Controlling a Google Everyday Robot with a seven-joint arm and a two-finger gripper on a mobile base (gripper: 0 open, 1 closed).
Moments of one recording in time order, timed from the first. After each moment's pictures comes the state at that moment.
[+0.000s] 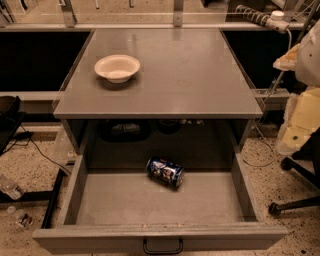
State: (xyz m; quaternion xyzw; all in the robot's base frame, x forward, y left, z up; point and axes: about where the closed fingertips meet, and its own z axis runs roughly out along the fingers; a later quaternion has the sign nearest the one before) arm 0.438 -0.217 0.976 -0.60 0.78 -0.03 0.16
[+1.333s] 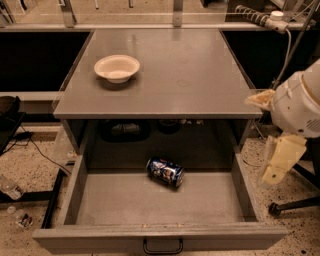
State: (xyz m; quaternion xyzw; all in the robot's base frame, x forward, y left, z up) arm 0.423 -0.187 0.900 -0.66 0.73 0.05 0.19
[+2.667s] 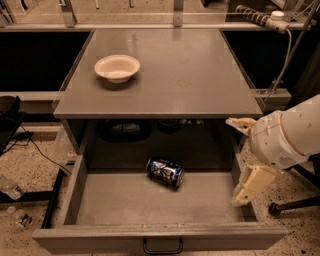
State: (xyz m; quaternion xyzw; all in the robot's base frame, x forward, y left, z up) arm 0.425 -0.161 0.837 -0.65 0.70 0.08 0.27
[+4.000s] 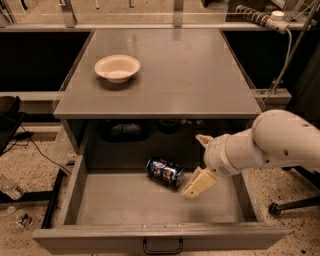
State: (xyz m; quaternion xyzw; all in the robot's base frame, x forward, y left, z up) arm 0.488 -0.090 0.727 -0.56 0.75 0.15 0.32
